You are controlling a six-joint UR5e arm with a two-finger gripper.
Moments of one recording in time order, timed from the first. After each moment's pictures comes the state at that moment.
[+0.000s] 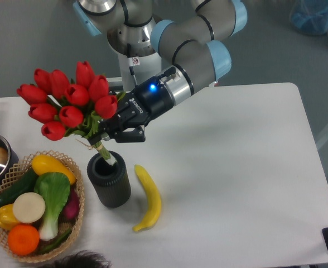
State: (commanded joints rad) arm 2.54 -1.77 -1.88 -0.86 0.08 1.39
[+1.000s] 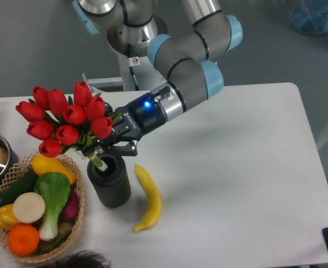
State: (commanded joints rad) arm 2.54 -1.84 -1.90 -0.86 0.07 1.40
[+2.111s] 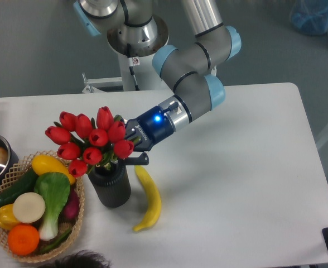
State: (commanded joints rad) arm 2.57 -1.92 -1.97 -0.86 0.08 1.46
